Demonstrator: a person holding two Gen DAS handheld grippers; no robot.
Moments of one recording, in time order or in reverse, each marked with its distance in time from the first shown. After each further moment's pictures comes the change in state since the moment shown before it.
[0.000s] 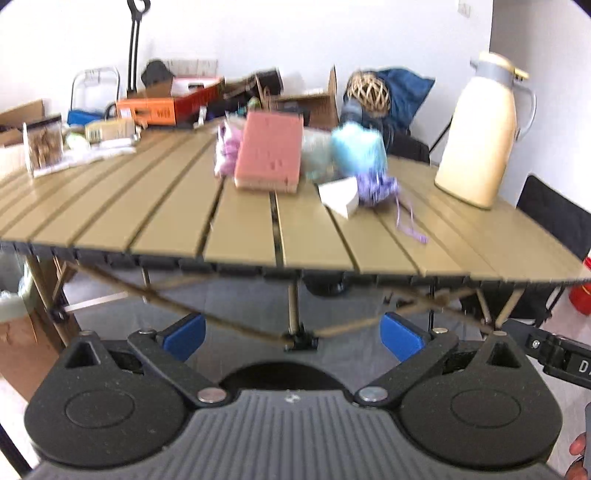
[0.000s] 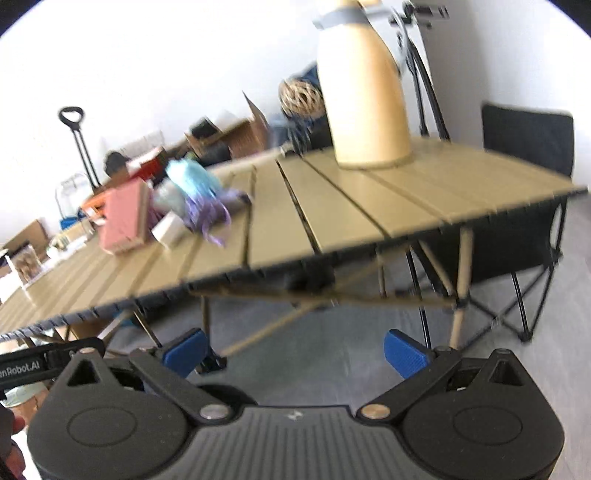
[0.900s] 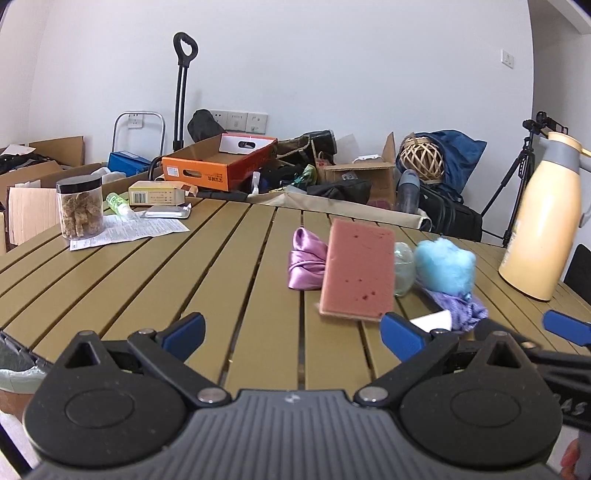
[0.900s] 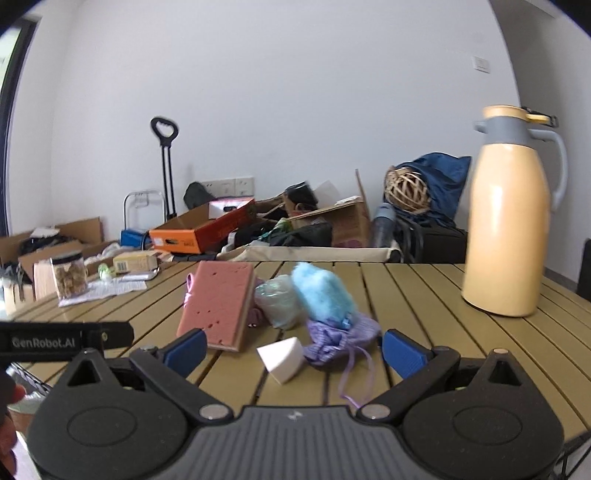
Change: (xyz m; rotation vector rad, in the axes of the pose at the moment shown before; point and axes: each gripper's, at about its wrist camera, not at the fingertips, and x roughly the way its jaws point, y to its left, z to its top) left arm 0.027 0.065 0.087 -0.056 -0.158 0.123; right arm 0.074 0.126 0.073 -0.288 -0.183 0.157
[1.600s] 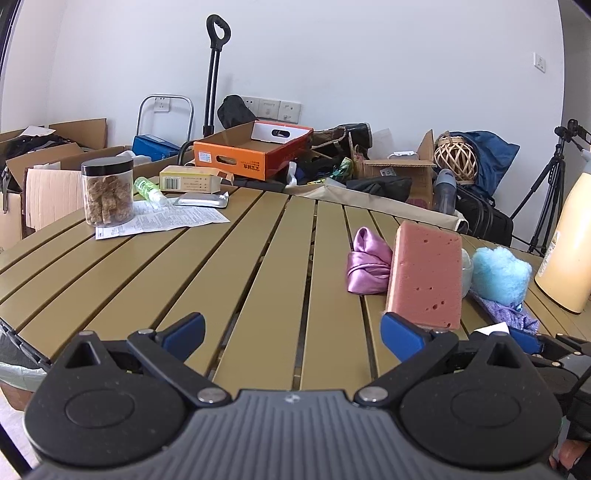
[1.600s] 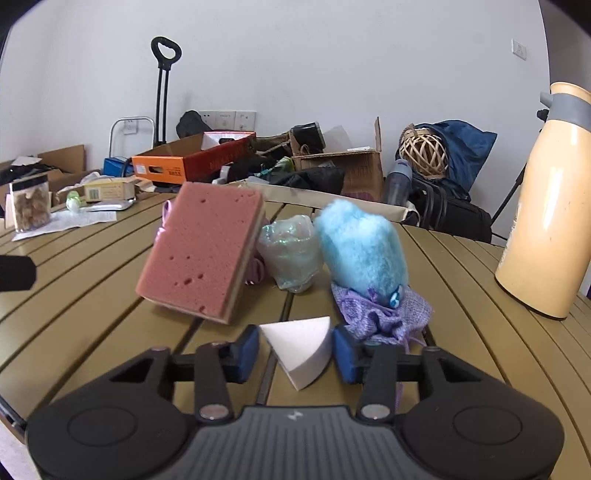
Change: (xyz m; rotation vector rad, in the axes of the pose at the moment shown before) left arm 0.022 0.046 0.007 -0.048 0.032 0.058; right arm 0.092 0.028 -0.013 -0.090 0.174 -0.080
